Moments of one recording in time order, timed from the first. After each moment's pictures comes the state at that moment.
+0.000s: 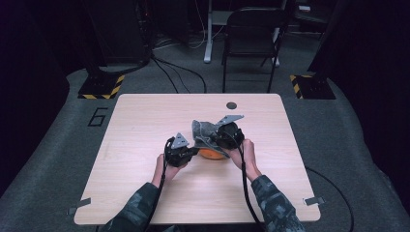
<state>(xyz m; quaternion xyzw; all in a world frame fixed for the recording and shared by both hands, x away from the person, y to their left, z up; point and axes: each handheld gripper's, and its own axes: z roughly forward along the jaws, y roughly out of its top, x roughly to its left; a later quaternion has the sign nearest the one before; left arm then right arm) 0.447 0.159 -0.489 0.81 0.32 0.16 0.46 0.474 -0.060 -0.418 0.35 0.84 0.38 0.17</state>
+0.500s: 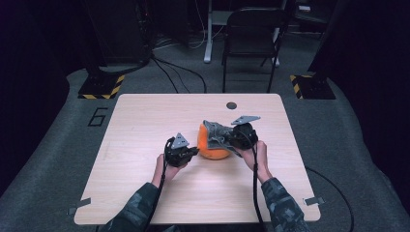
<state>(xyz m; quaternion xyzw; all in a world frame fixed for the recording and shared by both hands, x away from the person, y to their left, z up) 0.447 0.159 -0.489 0.81 0.32 0.15 0.46 0.476 -0.105 -0.424 0.39 0.82 0.39 0.17</state>
